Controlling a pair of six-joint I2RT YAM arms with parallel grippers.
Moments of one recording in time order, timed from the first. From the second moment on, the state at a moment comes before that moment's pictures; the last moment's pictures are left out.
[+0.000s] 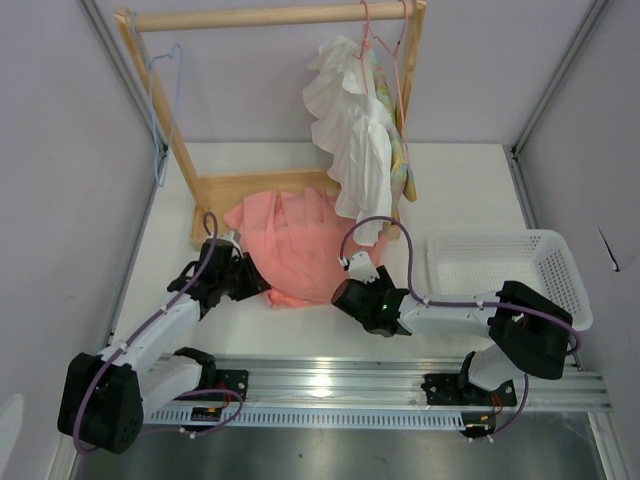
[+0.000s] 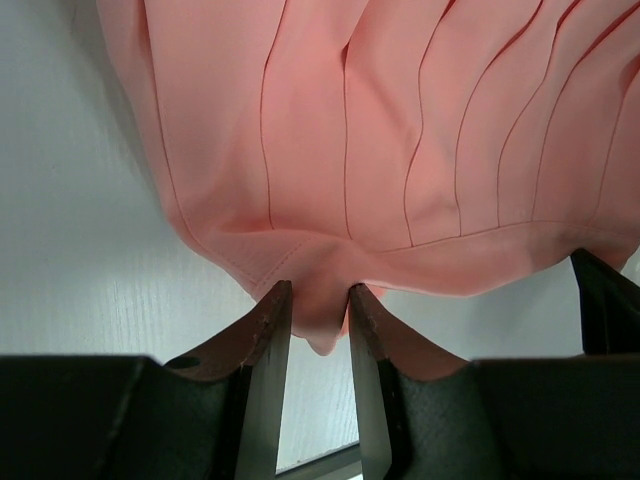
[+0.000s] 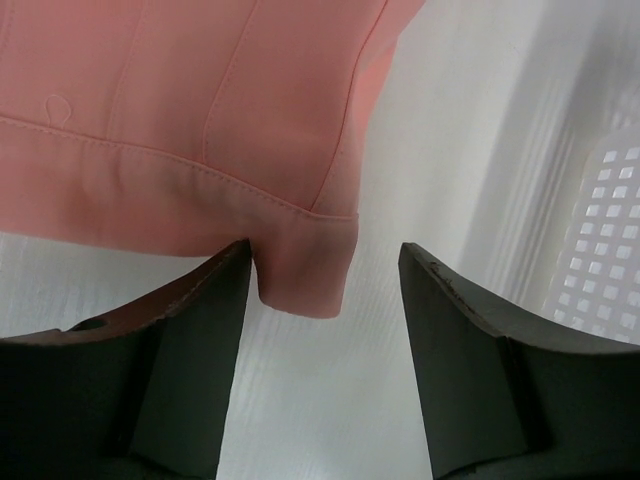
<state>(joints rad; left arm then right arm) -0.29 1.01 0.49 -0.35 0.19 -0.63 1.13 1.50 0.76 -0.35 0.78 0.46</state>
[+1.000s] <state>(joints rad) -0.64 0.85 0.35 -0.33 -0.26 -0.82 1.03 1.33 0.88 -0.43 0.46 0.60</state>
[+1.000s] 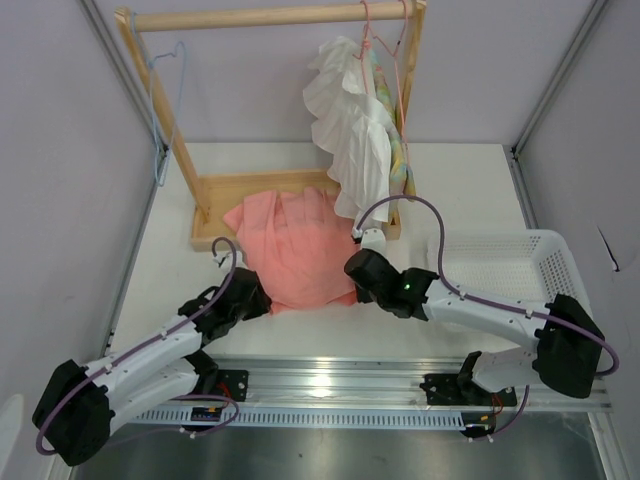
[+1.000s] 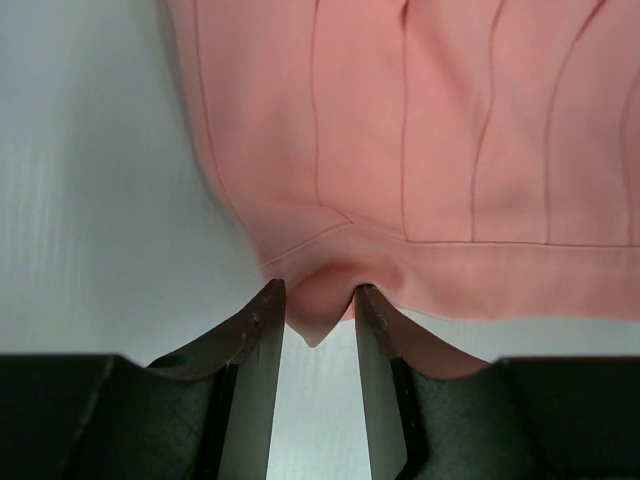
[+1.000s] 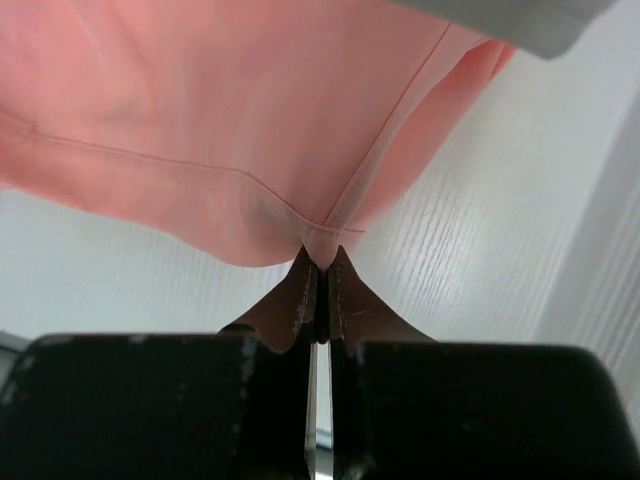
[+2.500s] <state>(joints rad) -0.76 1.02 0.41 -0.37 -0.51 -0.86 0.93 1.35 1.10 -0.60 0.23 0.63</state>
